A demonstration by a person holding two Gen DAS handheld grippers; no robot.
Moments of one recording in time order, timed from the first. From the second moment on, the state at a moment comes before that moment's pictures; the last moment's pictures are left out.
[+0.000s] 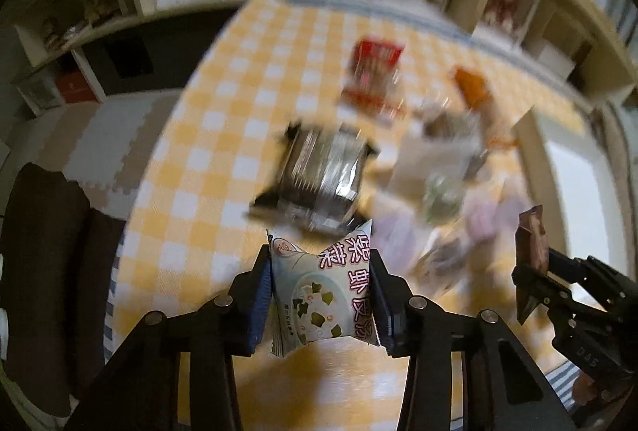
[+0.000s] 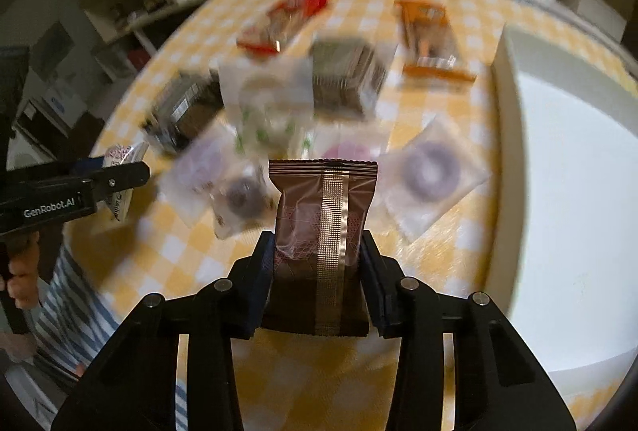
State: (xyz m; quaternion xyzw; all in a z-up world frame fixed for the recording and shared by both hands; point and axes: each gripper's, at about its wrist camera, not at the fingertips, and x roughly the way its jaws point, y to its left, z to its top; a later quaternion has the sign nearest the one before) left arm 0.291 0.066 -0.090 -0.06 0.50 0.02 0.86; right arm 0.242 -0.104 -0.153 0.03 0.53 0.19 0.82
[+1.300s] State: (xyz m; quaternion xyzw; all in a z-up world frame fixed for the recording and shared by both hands) left arm 0.311 -0.185 -0.056 -0.05 0.47 -0.17 0.86; right arm 0.217 -0.325 -0.075 0.06 0.50 0.07 0.86
